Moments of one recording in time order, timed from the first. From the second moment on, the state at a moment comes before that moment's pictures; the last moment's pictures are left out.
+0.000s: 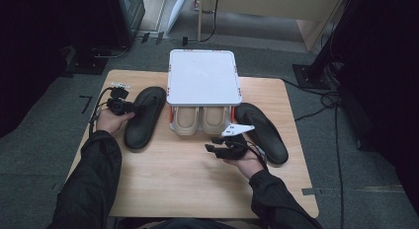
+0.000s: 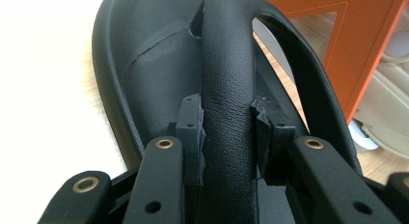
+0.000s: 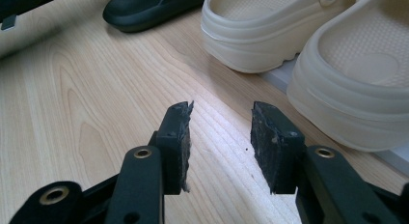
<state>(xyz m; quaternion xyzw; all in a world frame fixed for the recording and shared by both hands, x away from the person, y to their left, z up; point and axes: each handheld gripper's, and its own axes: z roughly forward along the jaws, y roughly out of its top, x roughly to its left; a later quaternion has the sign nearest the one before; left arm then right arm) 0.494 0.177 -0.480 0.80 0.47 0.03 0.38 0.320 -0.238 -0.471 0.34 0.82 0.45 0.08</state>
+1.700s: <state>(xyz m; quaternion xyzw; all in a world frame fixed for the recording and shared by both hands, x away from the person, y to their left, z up) 0.499 0.151 -0.323 0.76 0.50 0.06 0.41 0.326 -0.225 -0.473 0.32 0.83 0.45 0.07</state>
